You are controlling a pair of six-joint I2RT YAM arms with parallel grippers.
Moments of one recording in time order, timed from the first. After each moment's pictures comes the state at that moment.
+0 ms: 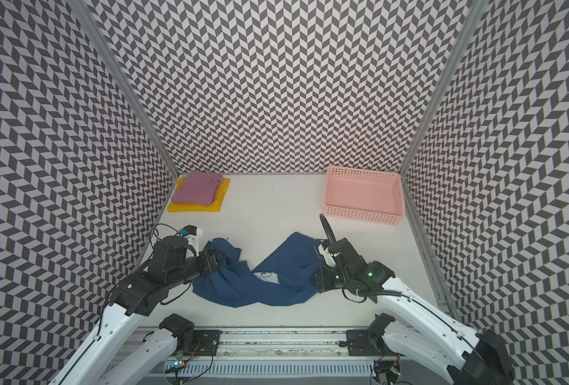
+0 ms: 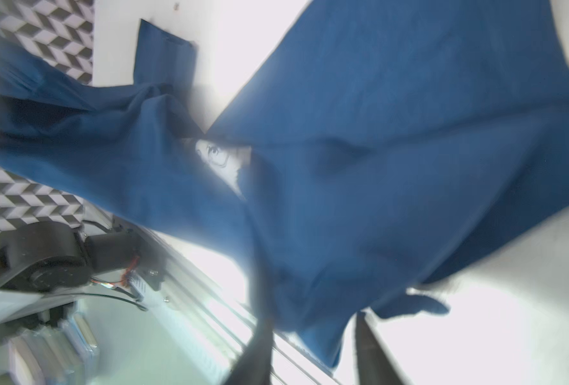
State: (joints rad) left arm -0.43 0.67 0.77 -0.84 0.13 -0.65; right arm 0.69 0.93 0.64 -0.69 -0.28 0.58
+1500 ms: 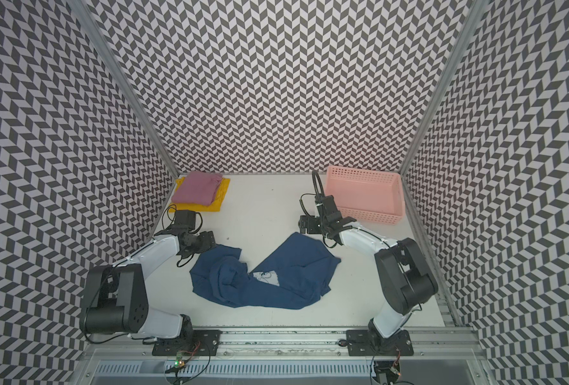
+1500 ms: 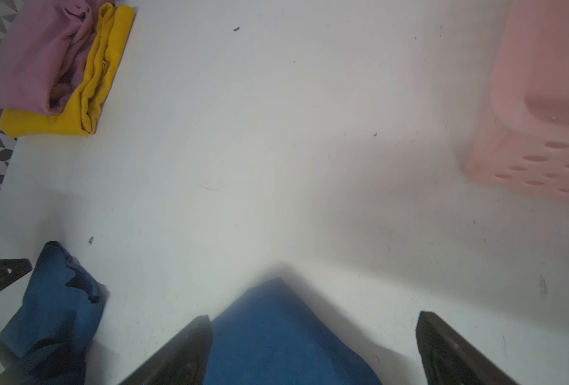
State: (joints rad) left arm 0.04 1.48 0.82 -0.47 -0.02 -0.30; right arm 0.44 1.67 1.03 -0.18 -0.12 0.39
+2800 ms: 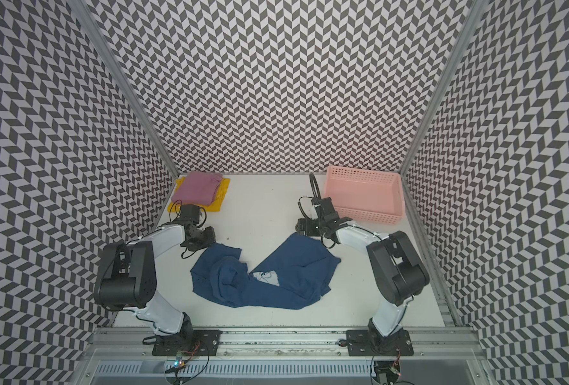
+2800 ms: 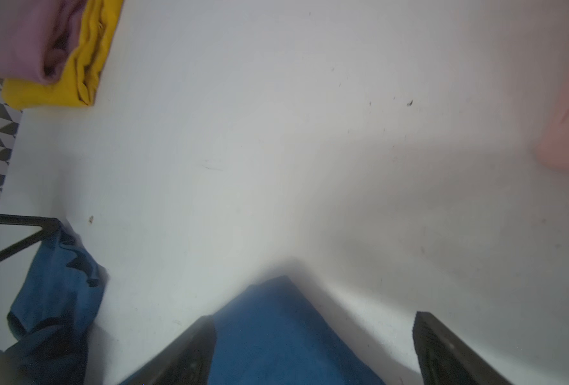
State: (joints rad) left arm 0.03 1.65 0.92 -0.43 0.09 -0.28; right arm 0.43 1.79 1.05 -0.16 -0.22 0.37
